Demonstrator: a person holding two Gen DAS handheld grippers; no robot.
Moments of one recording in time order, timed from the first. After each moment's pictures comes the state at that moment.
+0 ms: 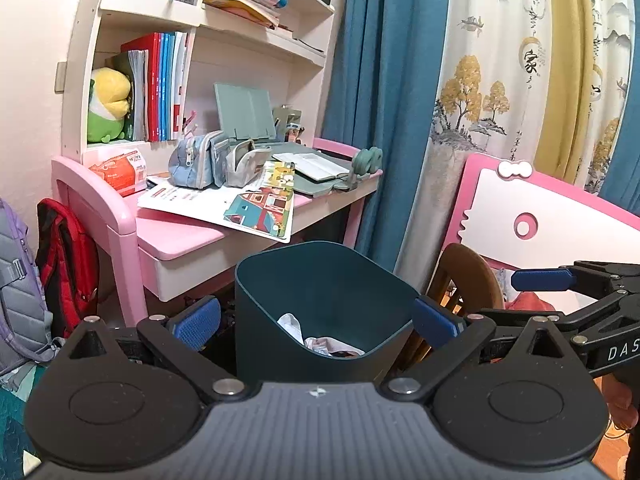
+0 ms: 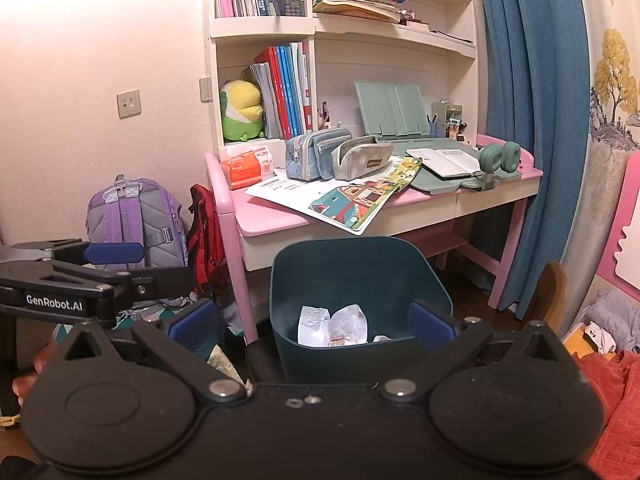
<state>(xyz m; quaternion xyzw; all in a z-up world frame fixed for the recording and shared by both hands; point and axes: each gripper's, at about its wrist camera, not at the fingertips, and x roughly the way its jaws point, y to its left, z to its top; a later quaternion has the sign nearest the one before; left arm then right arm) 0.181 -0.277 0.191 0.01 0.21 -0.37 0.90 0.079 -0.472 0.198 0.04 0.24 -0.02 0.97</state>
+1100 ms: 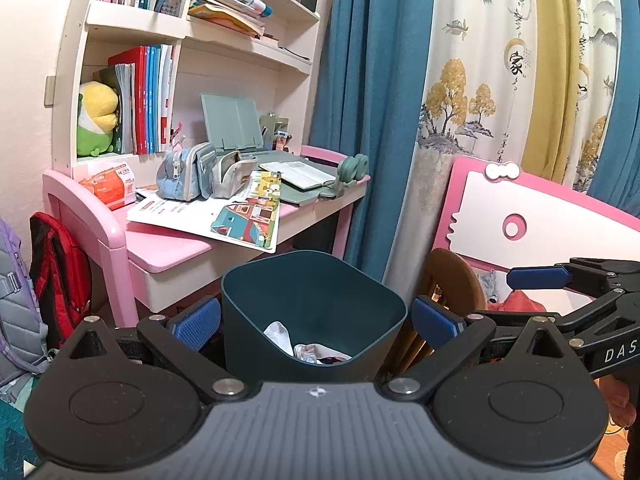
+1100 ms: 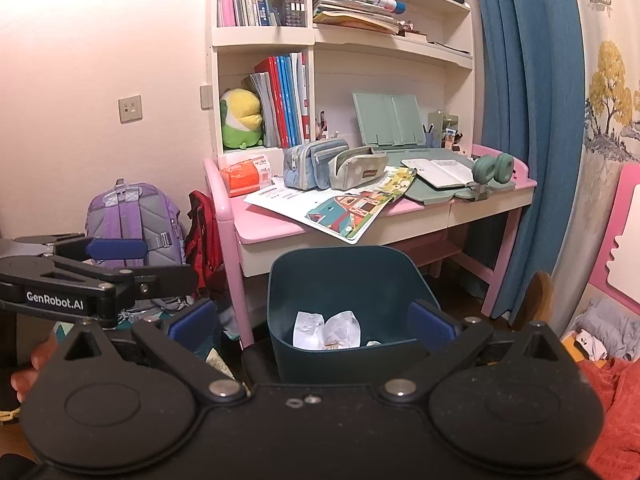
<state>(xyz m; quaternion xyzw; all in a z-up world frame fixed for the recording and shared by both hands) 0.170 -0.277 0.203 0.01 0.20 -0.38 0.90 0.064 -0.472 0.210 0.03 0.23 -0.02 0.97</state>
